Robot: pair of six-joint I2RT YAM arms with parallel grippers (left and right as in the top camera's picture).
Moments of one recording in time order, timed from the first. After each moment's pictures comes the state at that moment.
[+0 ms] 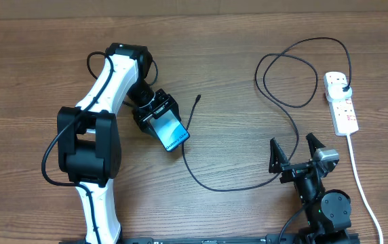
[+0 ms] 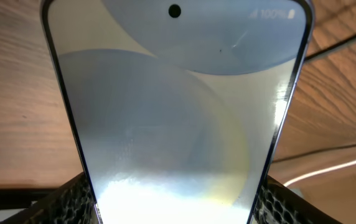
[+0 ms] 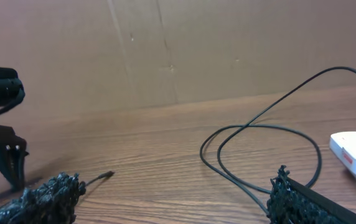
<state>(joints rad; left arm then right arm) -0.18 2.17 1.74 -1.45 0.49 -0.68 0.22 0.01 0.02 -0.03 0.02 0.22</state>
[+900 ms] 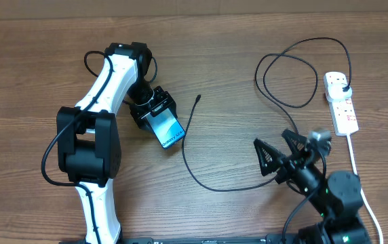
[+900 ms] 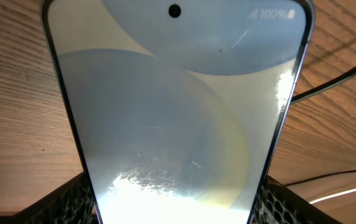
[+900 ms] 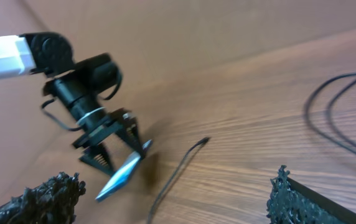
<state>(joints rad) -0.17 2.17 1.74 -1.38 0.41 -0.68 0.22 0.40 0.35 -0.15 -0.34 0.44</state>
